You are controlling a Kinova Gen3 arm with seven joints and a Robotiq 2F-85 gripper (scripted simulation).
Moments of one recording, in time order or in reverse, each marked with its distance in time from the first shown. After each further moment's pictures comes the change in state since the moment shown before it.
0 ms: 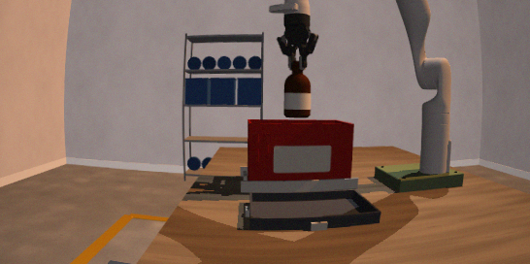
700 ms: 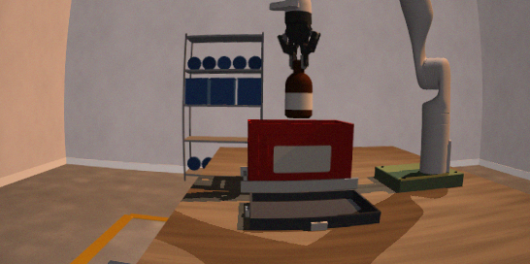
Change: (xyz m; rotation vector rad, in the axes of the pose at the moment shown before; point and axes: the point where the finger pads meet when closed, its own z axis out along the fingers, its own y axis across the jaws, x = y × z) arm 0.022 -0.020 0.000 0.000 0.000 0.004
